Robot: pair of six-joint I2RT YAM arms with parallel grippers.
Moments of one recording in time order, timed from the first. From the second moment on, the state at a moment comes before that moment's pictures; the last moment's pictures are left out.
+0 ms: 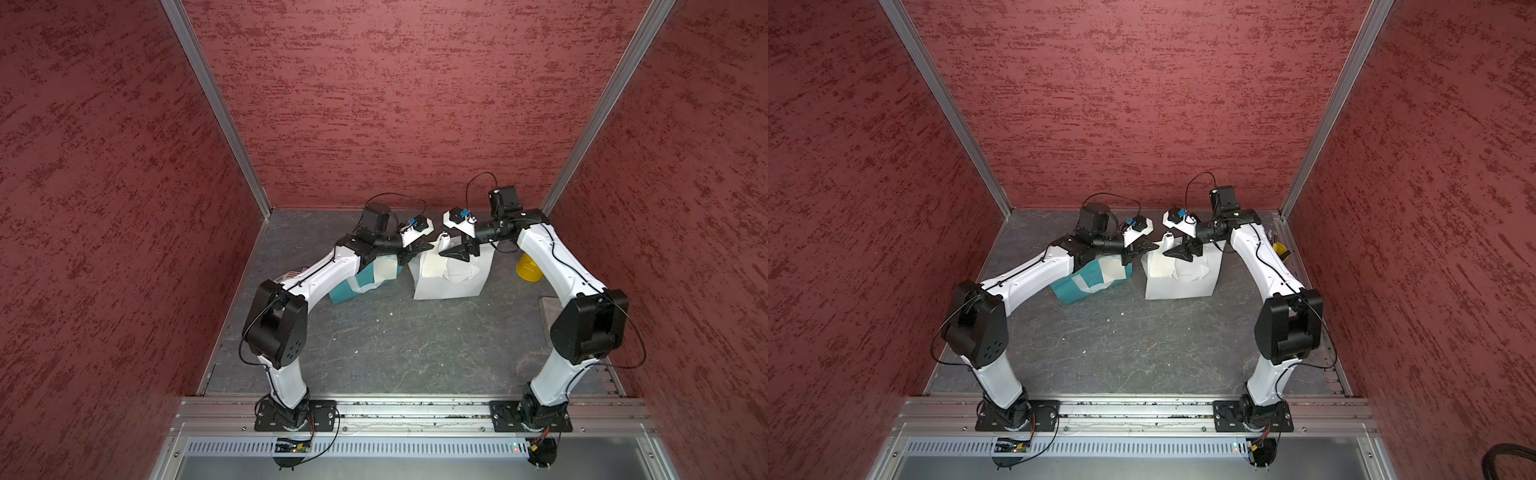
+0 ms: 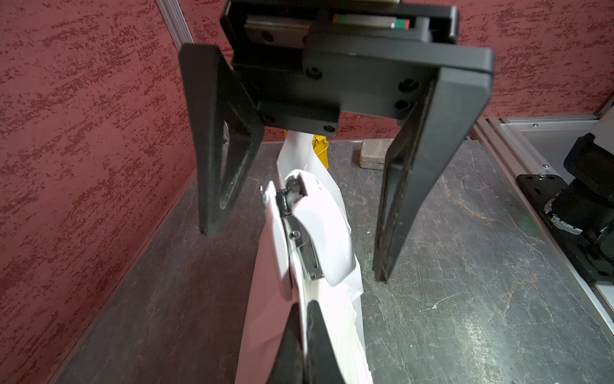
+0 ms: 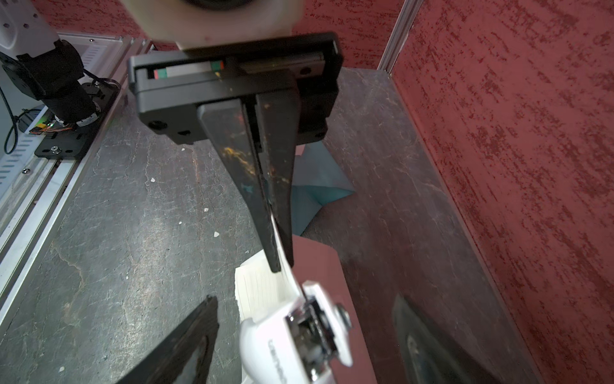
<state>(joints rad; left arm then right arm) -0.51 1.78 1.42 -0.10 0.80 0.50 0.19 1.76 1.68 -0.88 -0.93 -1.05</state>
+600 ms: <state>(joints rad) -0.51 1.78 1.43 -0.11 0.81 0.53 0.22 1.80 1.71 -0.93 -0.89 -1.06</state>
